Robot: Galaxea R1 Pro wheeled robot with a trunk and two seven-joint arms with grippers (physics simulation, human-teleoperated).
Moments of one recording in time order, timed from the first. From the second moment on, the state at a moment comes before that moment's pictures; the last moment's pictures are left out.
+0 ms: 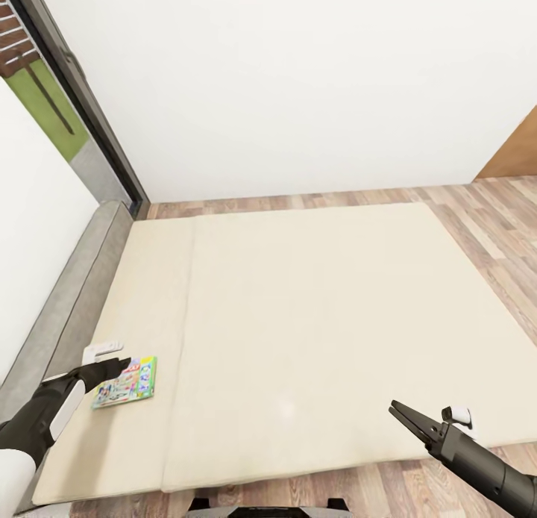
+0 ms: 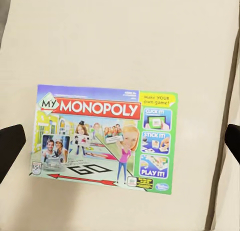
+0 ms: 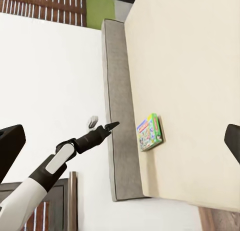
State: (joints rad) left arm -0.62 0.35 0.07 -0.74 0.30 0.38 -0.05; right arm 0.01 -0.14 -0.47 -1.59 -0.63 0.95 1.06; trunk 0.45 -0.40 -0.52
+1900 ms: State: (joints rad) left arm -0.69 0.35 0.07 -0.73 0.16 0.33 -0.05; right arm 0.02 -0.14 -0.48 -1.59 -0.64 0.95 1.06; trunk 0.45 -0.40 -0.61
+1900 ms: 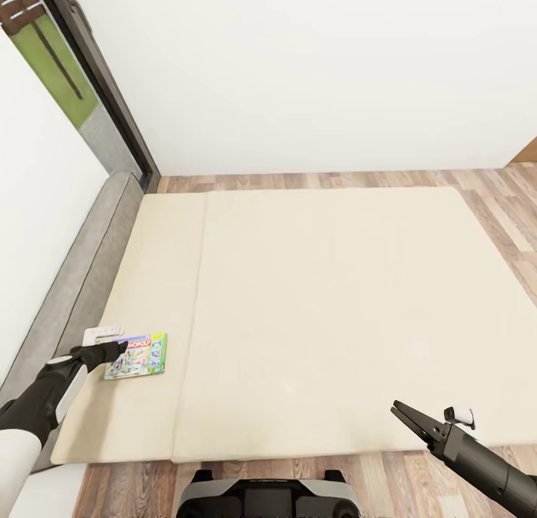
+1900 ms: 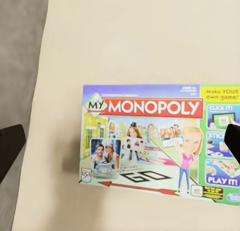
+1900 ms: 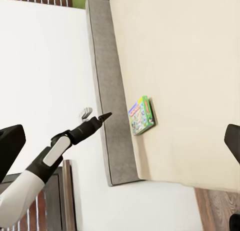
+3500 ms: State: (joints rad) left arm -0.72 0.35 0.06 -0.73 0.16 0.31 -0.05; right arm 0.01 -0.14 -0.48 -1.59 -0.64 0.95 1.07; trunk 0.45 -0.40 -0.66
